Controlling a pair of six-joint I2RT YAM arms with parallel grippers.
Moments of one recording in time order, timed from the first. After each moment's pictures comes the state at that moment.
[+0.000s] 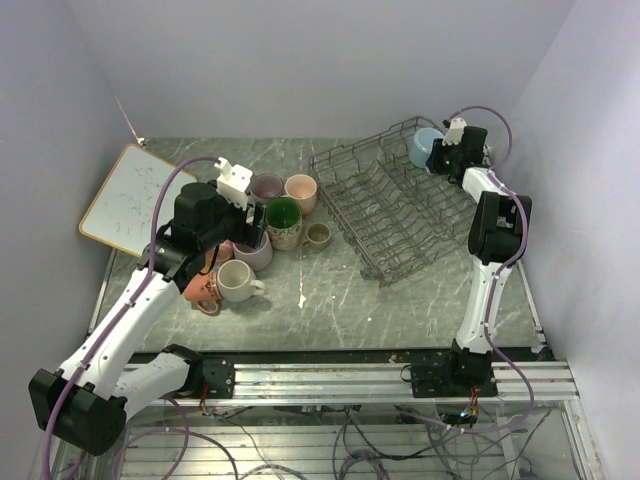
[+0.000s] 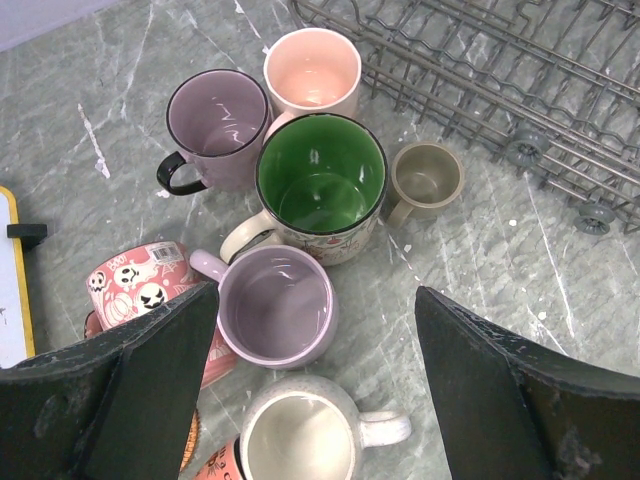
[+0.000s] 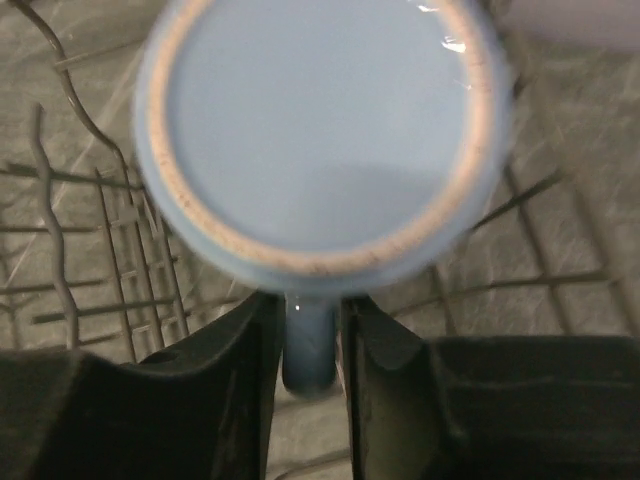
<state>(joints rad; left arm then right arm) -0.40 1.00 0.94 -0.35 0.09 0.06 -0.13 2.36 1.82 -0.02 -0.34 -0.13</state>
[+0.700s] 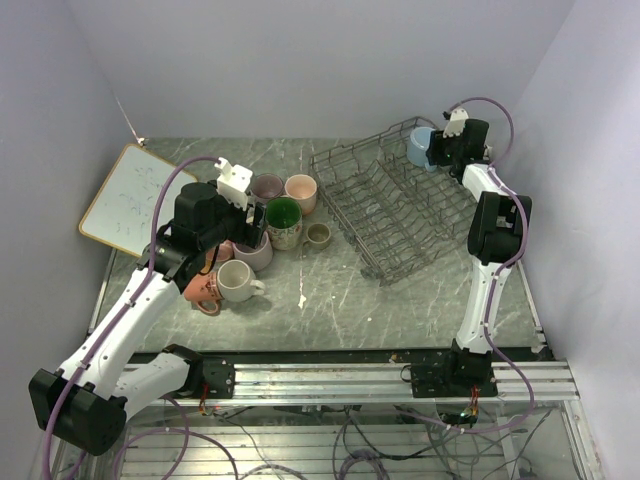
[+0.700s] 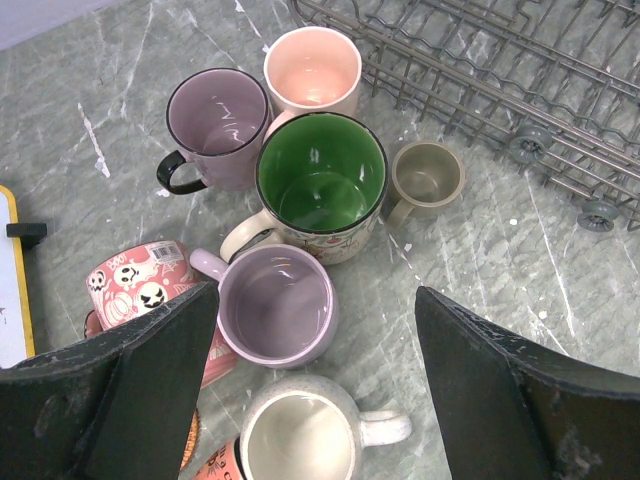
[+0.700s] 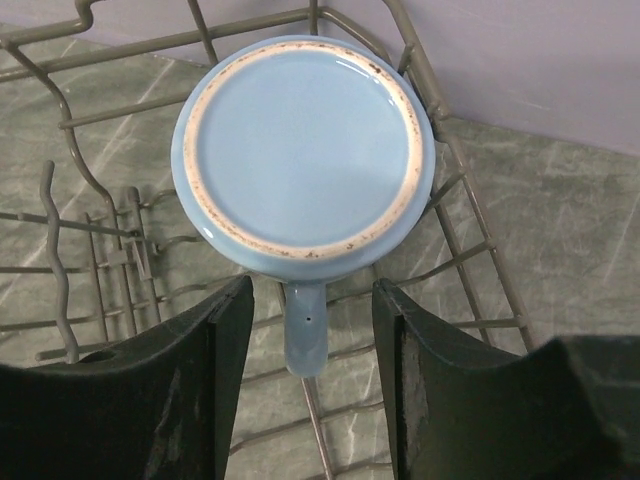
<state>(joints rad) -0.40 1.00 0.94 -0.35 0.09 0.06 -0.12 2.35 1.87 0.03 -0.30 -0.18</state>
